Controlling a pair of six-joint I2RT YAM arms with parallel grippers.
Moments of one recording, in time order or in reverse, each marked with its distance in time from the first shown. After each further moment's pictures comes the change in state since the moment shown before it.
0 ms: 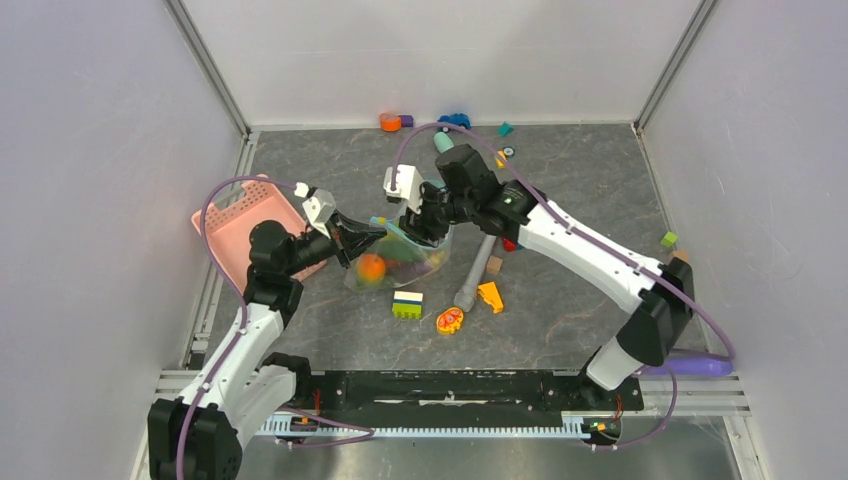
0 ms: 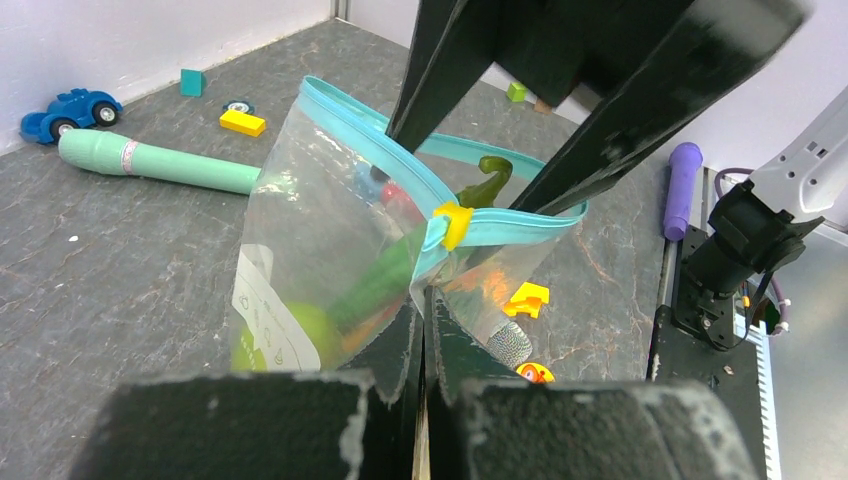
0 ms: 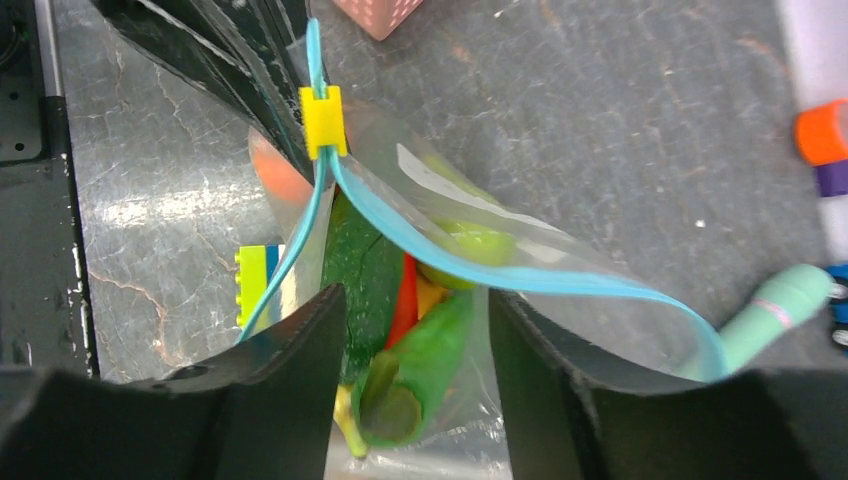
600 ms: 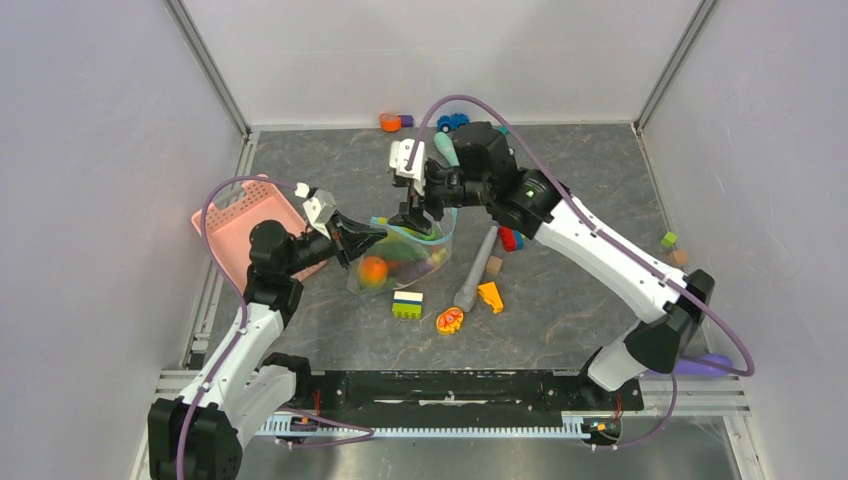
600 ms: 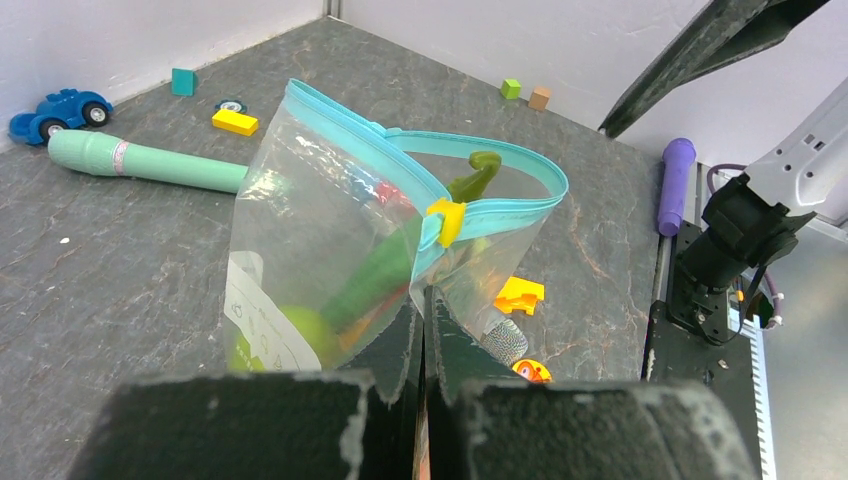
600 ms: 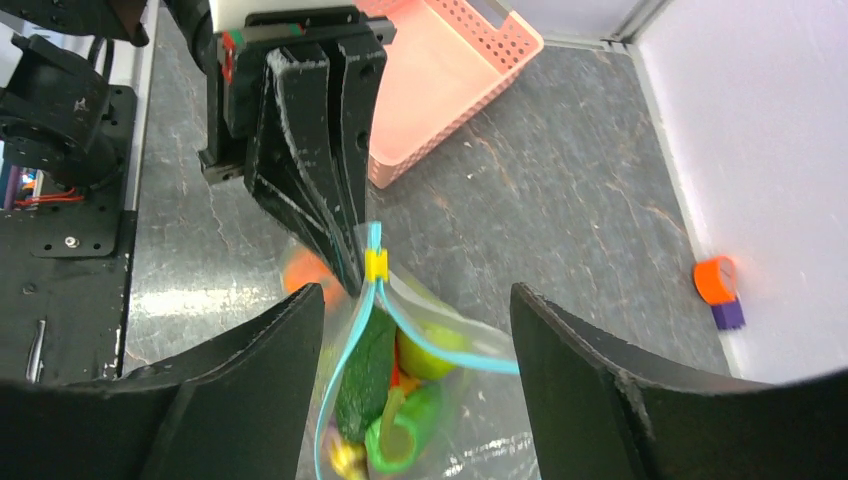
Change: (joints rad) left arm 0.000 0.002 0.000 0.000 0.014 0.001; right arm 0.000 -0.093 0.100 0.065 -0.115 0.020
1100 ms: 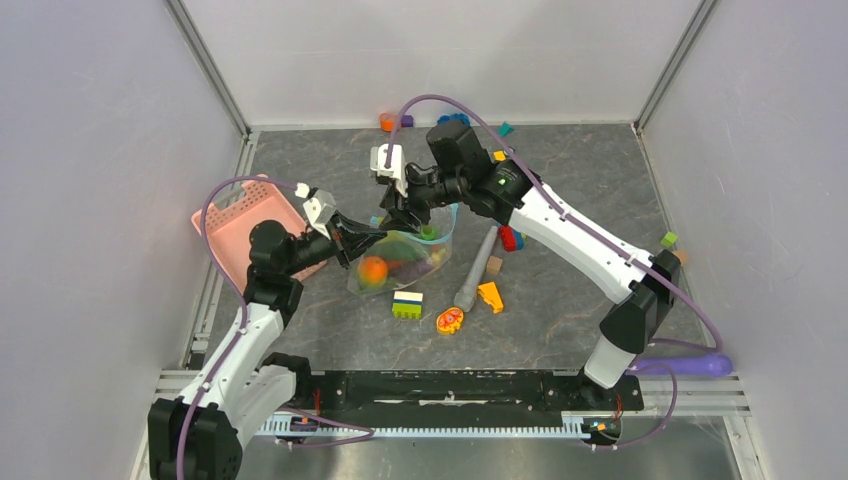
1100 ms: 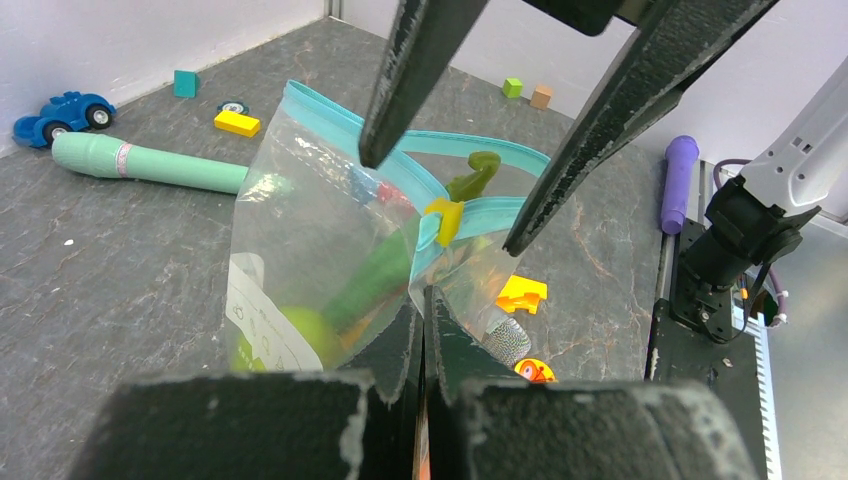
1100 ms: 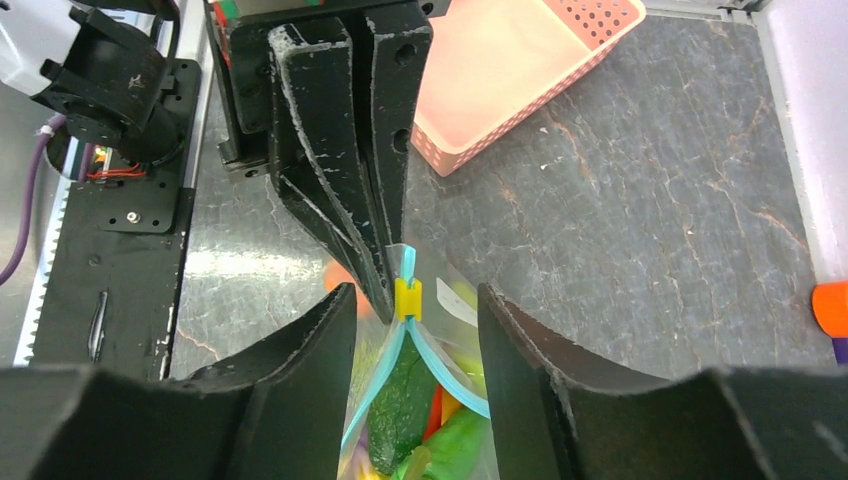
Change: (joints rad) left arm 0.000 0.000 0.000 0.000 0.003 0.010; right arm 0.002 0.180 0.138 -0.100 -0.130 0.003
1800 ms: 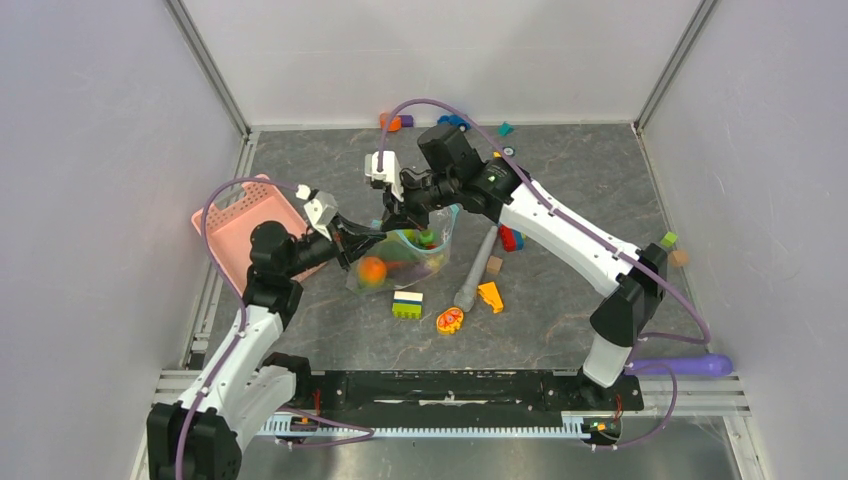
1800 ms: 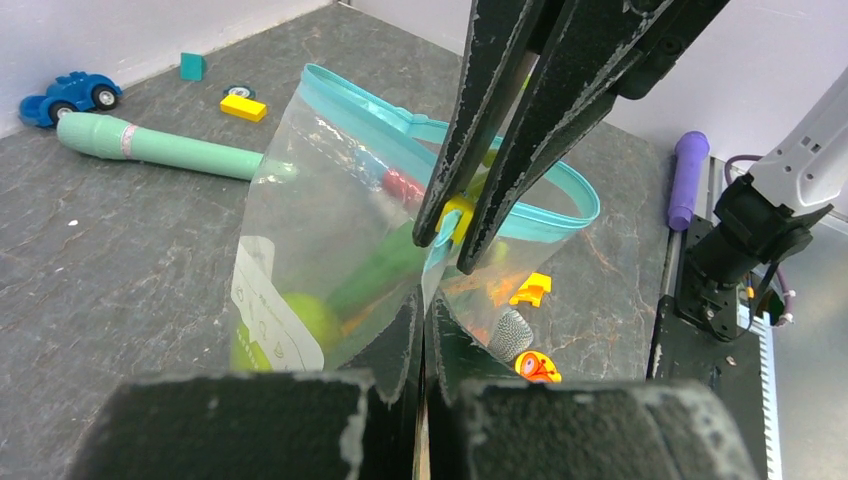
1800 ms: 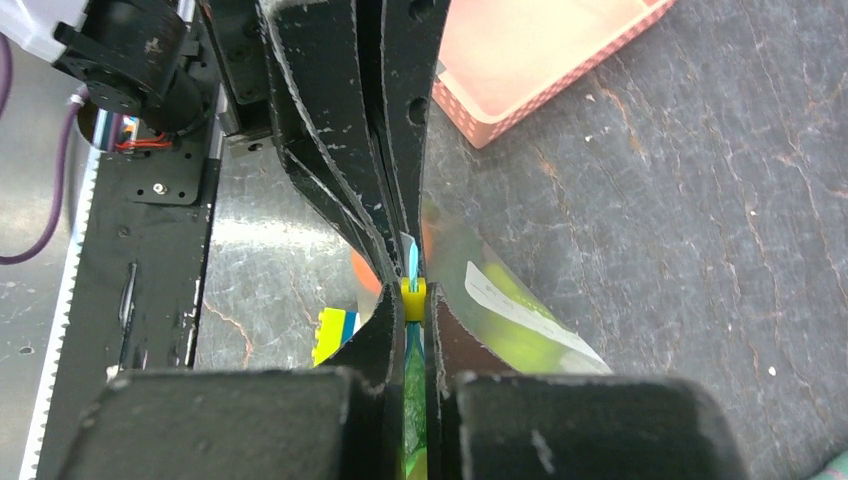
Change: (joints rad) left arm 0.000 -0.012 0.000 -0.047 -0.011 0.020; right arm 0.000 0.057 0.039 -0.090 -0.035 -0.014
